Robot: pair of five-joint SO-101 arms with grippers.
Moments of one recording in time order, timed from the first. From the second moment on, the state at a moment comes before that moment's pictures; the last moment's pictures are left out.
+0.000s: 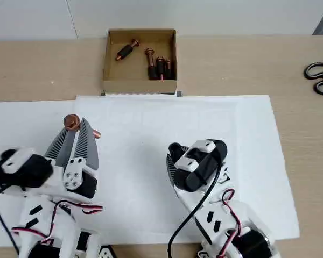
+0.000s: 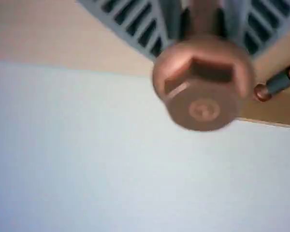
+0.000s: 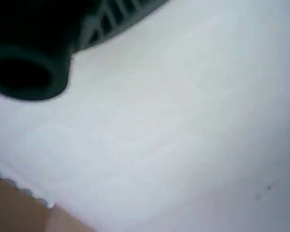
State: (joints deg) left arm 5.9 -103.3 64.9 49.0 22.5; right arm -34.4 -103.2 72.4 56.7 3.6
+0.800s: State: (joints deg) left arm 25.2 -103.4 68.4 48.7 34.8; right arm -46.3 -103.2 86.8 40.1 3.6
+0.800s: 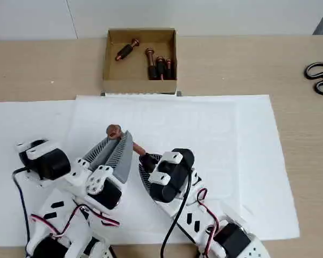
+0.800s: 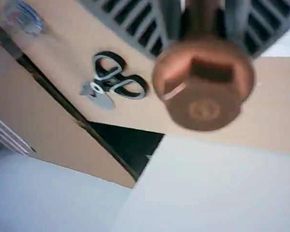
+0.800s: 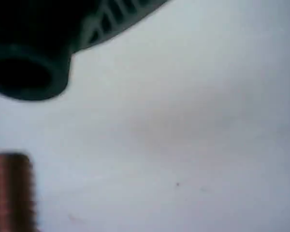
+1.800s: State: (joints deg) left arm 26.6 -103.4 74.1 49.0 30.4; right arm -46.3 -103.1 85.9 40.1 3.6
